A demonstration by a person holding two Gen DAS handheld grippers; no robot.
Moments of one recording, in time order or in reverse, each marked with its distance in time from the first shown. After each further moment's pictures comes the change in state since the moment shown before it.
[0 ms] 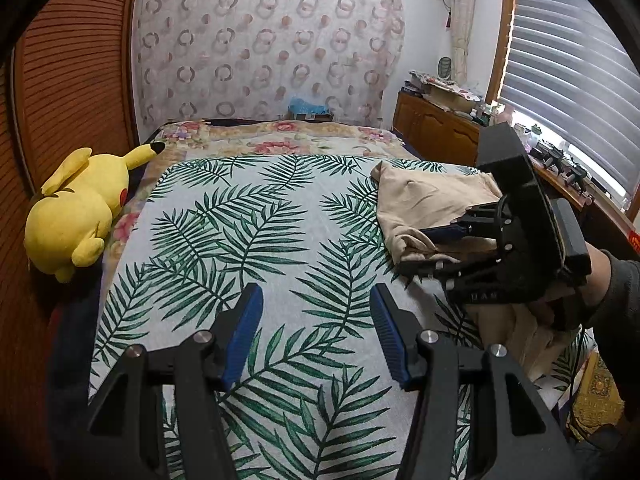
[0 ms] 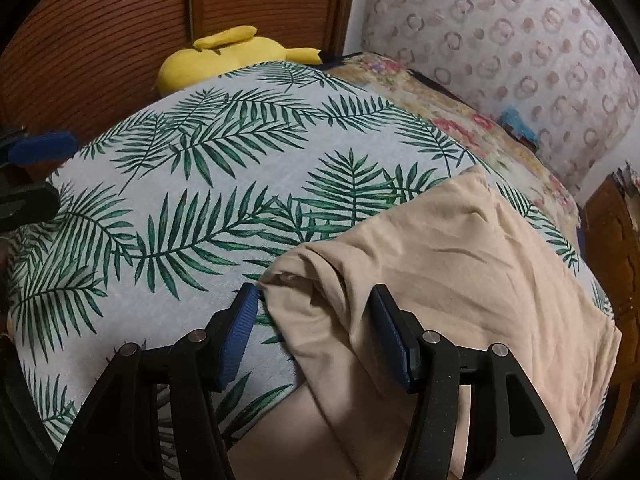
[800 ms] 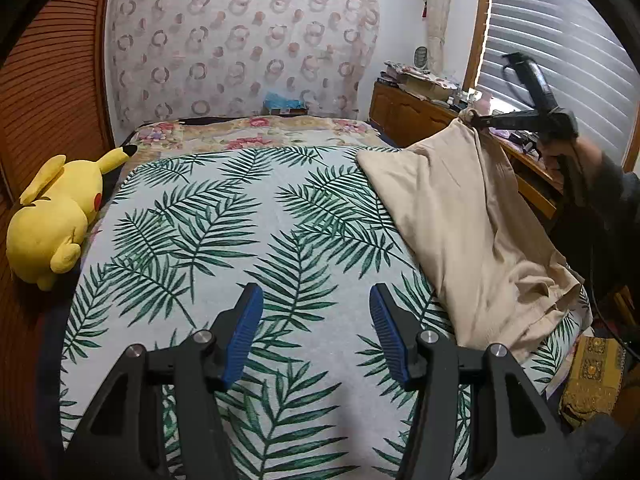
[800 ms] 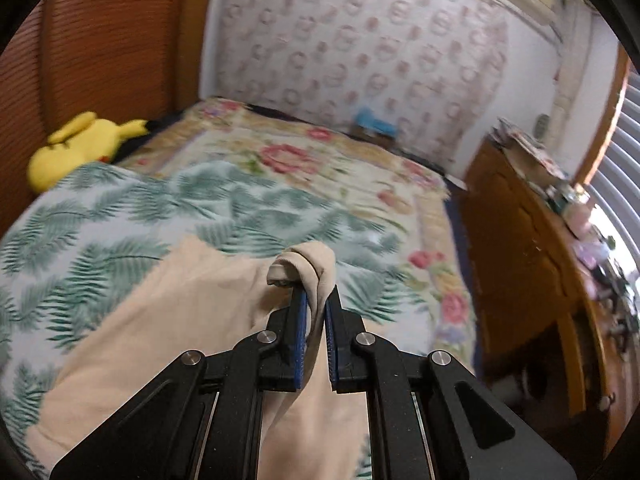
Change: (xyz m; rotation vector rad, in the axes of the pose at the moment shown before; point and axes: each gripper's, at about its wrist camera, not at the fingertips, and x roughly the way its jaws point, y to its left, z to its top) left arm 0.006 -0.034 -0.005 0.052 0.025 -0.067; right arm -0.127 -0.214 -0.020 0.278 -0.093 -0.408
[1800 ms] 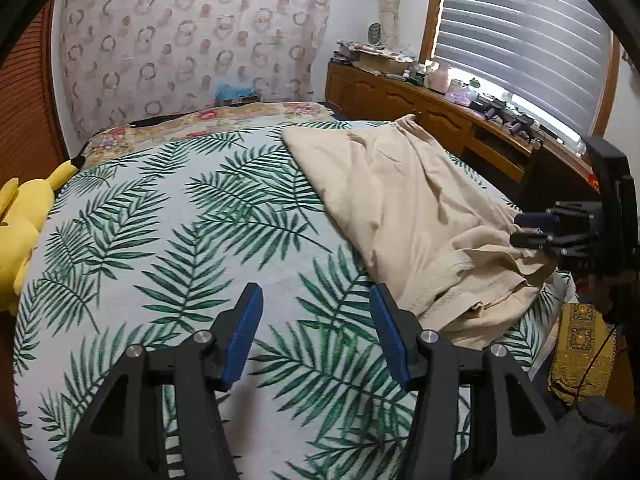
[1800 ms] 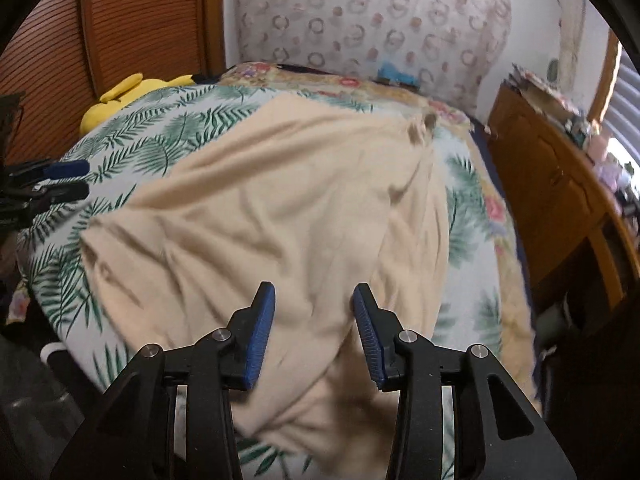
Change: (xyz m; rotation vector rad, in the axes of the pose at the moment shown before) left arm 0.026 -0.069 -0.005 0.108 0.058 -0.117; right arm -0.093 0.060 -0.189 0.084 0.096 0.169
